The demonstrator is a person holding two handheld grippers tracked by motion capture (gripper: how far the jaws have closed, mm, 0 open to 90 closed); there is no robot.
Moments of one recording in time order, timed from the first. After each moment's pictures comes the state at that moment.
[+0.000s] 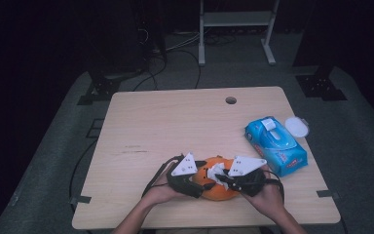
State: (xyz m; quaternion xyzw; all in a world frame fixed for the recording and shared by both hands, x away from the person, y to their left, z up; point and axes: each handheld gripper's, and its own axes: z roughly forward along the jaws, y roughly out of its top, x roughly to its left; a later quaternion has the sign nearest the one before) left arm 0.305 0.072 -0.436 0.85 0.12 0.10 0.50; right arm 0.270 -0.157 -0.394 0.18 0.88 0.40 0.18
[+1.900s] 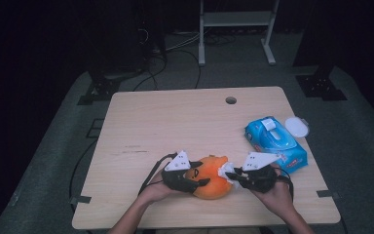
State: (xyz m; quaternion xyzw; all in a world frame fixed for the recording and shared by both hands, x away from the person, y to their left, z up) left arm 0.313 0.084 -0.441 0.85 0.14 0.07 0.51; right arm 0.283 -0.190 -0.404 0.23 0.87 0.42 0.14
